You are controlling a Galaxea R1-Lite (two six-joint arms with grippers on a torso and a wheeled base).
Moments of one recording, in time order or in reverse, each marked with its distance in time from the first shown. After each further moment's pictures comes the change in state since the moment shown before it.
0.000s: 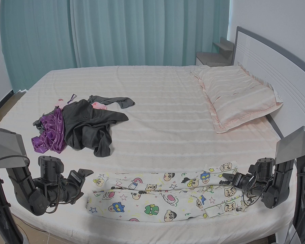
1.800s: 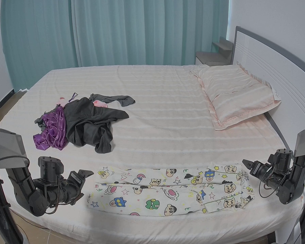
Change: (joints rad) left arm -0.002 -0.002 0.009 -0.002 -0.002 0.000; right arm -0.116 -0.201 0.106 -0.018 -0.122 -0.036
